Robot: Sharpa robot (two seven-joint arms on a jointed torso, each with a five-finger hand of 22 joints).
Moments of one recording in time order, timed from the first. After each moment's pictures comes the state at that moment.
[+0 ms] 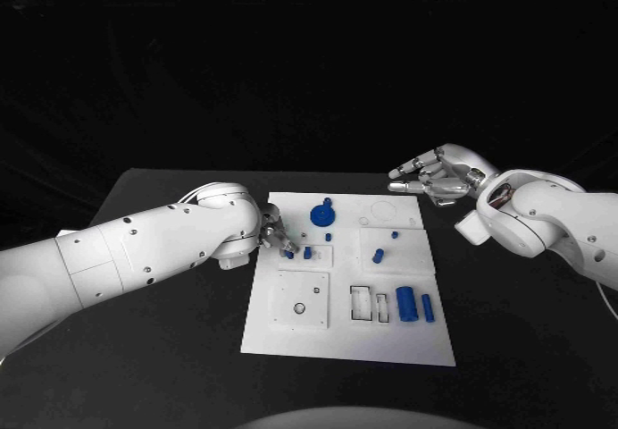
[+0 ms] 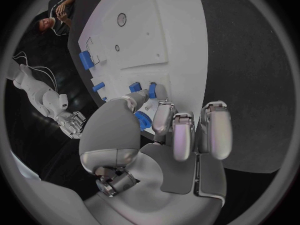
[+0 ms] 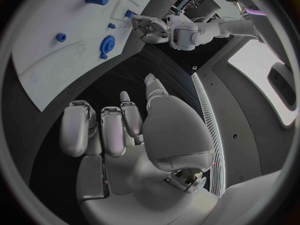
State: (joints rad) left arm 1.23 -0.60 -0.01 1.36 -1.14 0.15 -0.68; left_hand 1.02 -0.18 0.57 0.20 0.16 0.95 0.02 0.64 0.72 1.40 -0.05 1.27 1.21 1.47 -0.10 1.57 1.31 0.04 1.47 0.01 1.45 1.31; right arm 1.21 -0.95 0.05 1.47 -0.81 -0.22 0.12; right_hand 1.29 -0.04 -0.05 0.15 0.25 0.98 0.14 0.07 0.07 1.40 0.06 1.23 1.31 1.46 -0.02 1.38 1.27 0.07 1.41 0.08 1.34 1.16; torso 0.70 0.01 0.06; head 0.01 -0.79
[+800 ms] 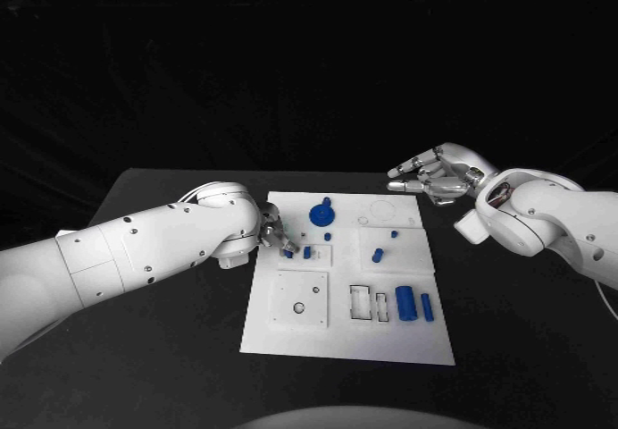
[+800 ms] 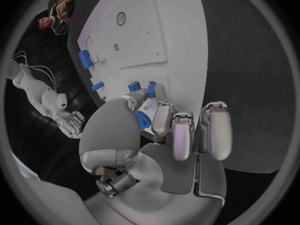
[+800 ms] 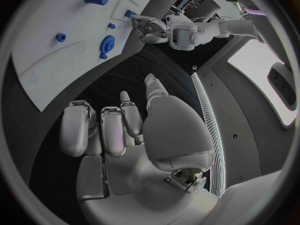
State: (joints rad) left arm 1.23 -0.59 -0.01 1.35 -1.14 0.15 -0.68; left_hand 1.01 -0.19 0.49 0.24 0.16 0.97 0.01 0.64 0.72 1.40 -0.05 1.28 1.22 1.46 -0.10 1.57 1.31 0.04 1.46 0.01 1.46 1.31; right arm 1.21 -0.95 0.05 1.47 -0.81 -0.22 0.12; right_hand 1.29 -0.04 -0.05 0.15 0.25 0.98 0.14 0.07 0.07 1.40 0.06 1.23 1.31 1.46 -0.02 1.38 1.27 0.07 1.41 0.08 1.34 1.16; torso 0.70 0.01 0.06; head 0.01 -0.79
